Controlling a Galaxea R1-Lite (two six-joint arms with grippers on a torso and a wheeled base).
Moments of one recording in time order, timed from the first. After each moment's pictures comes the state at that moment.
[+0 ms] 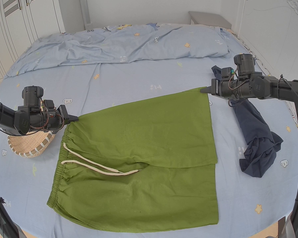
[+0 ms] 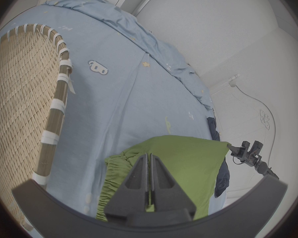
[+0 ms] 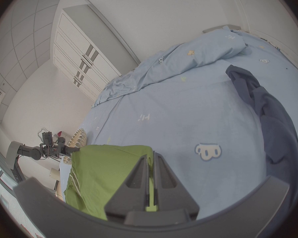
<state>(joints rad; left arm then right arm) 0.09 2.01 -1.18 -0.28 -0.53 -0.48 0.18 2.25 -1.91 0.14 0.47 0.18</state>
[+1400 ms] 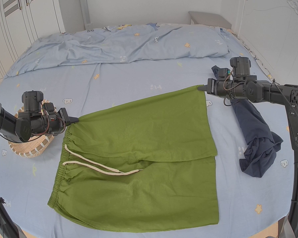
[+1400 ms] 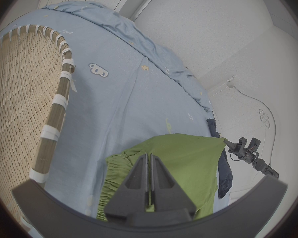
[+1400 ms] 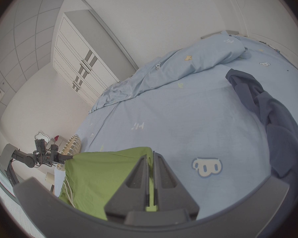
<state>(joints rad) 0.09 2.01 -1.09 -0.43 -0.50 -0.48 0.17 2.35 -2.00 0.05 0.44 0.21</state>
